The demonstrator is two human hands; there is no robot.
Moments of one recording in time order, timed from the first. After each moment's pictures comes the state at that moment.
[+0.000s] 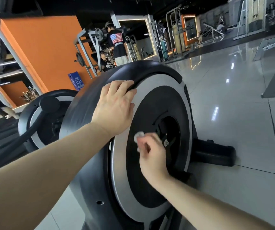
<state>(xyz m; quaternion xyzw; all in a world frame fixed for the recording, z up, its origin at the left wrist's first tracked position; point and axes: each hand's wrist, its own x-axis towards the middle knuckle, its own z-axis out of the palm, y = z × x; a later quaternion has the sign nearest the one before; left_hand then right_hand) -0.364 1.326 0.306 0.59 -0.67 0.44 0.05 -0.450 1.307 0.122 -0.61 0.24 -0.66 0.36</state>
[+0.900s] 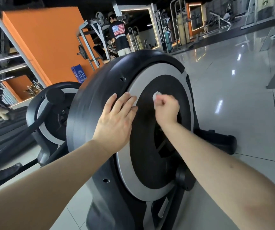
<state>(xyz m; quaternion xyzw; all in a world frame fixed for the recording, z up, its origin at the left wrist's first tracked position) -0.361 1.386 0.248 0.56 -0.66 0.49 -0.05 -0.461 1.212 0.174 -0.55 0.36 -0.66 0.36</state>
